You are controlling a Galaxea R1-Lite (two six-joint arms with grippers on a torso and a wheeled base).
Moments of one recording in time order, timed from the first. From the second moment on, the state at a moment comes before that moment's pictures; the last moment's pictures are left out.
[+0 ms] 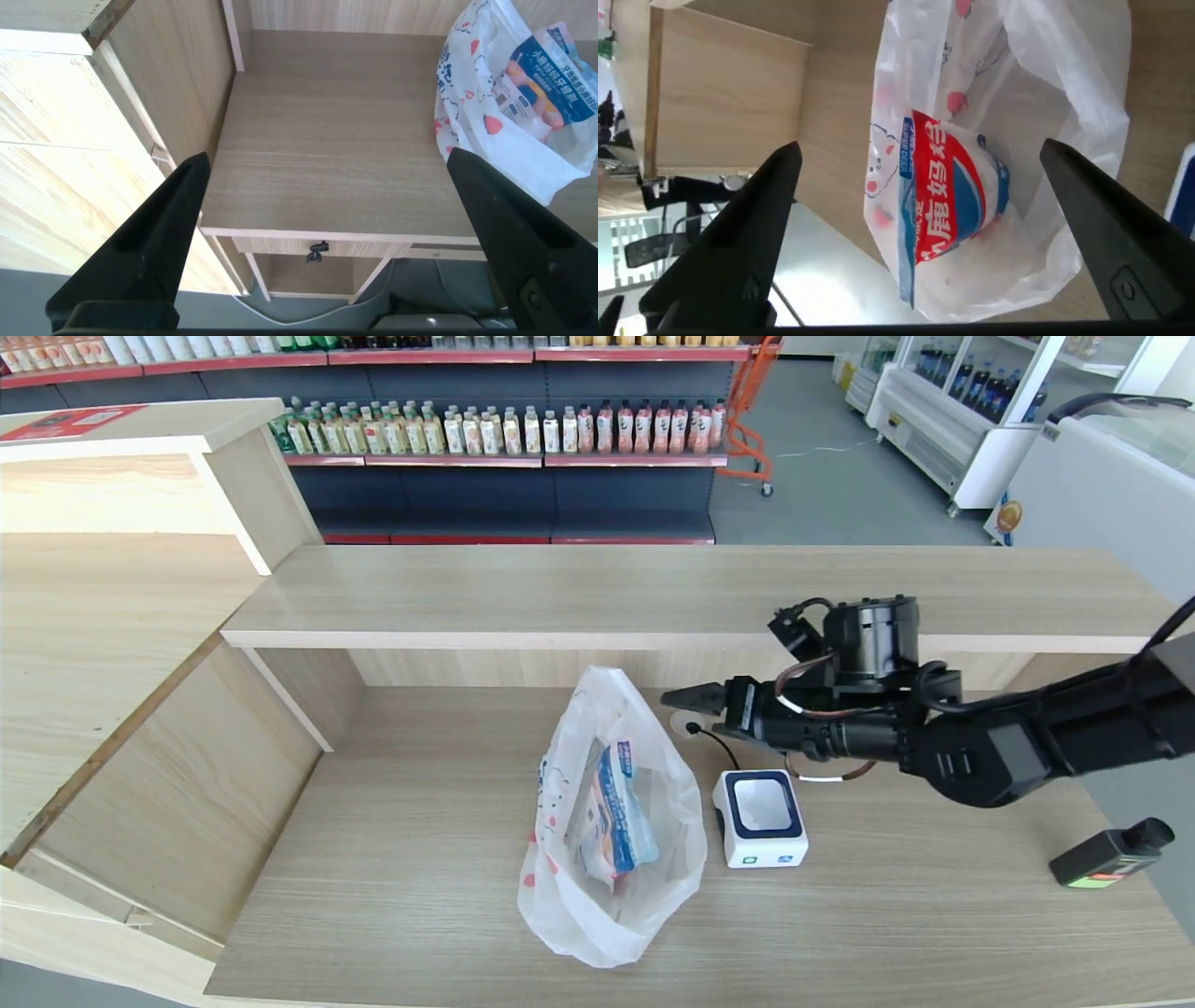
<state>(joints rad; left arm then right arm) 0.00 0.00 0.00 0.00 0.00 -0.01 0.41 1.94 -1.10 -0.48 0.39 0.53</state>
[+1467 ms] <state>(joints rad) 0.00 0.00 0.00 0.00 0.00 -0.01 -0.05 1.38 -0.80 0.10 0.18 0.01</state>
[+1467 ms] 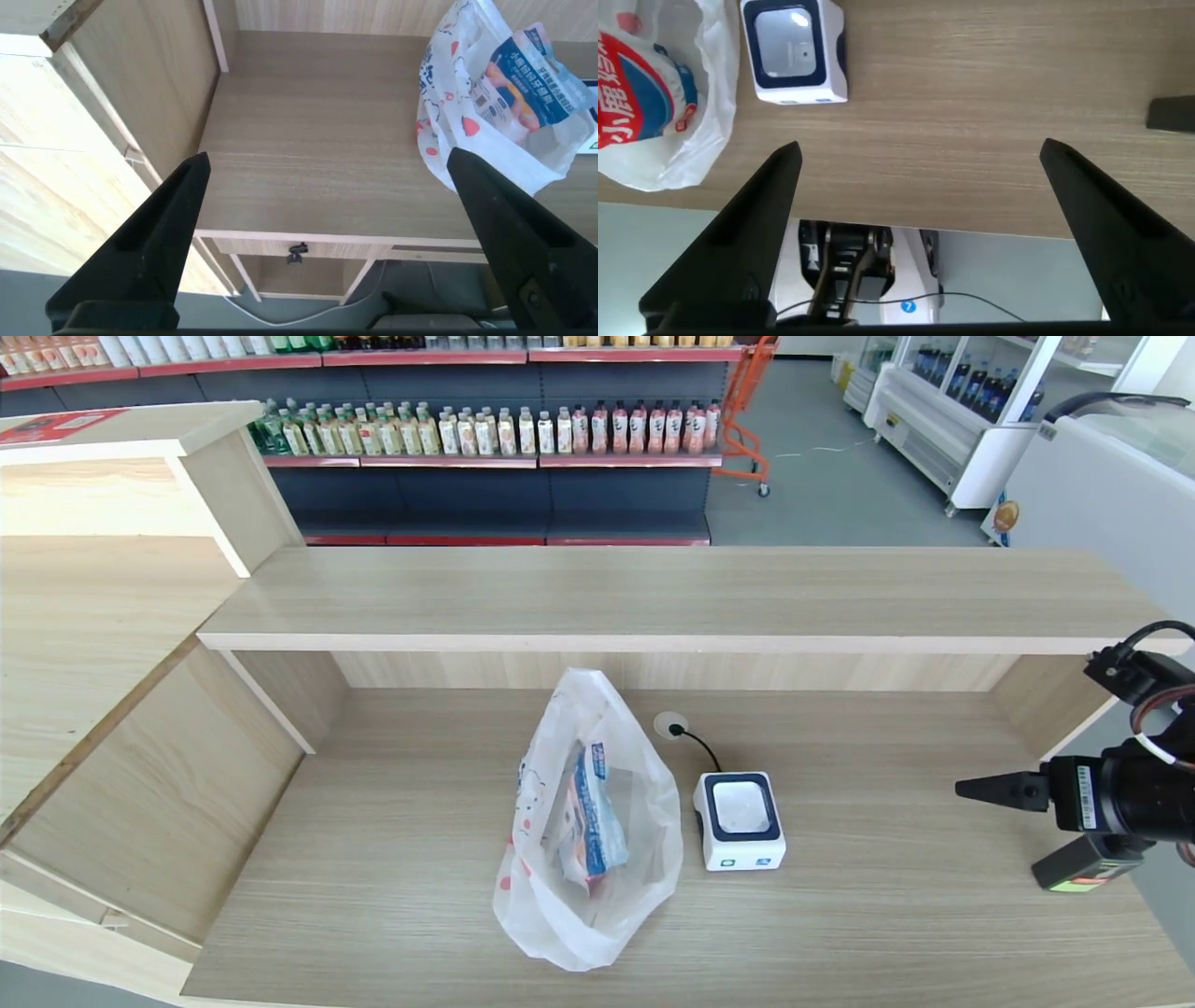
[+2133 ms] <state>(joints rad) 0.00 0.00 0.00 0.00 0.00 -0.02 -0.06 1.35 -0.72 0.10 0.18 0.01</state>
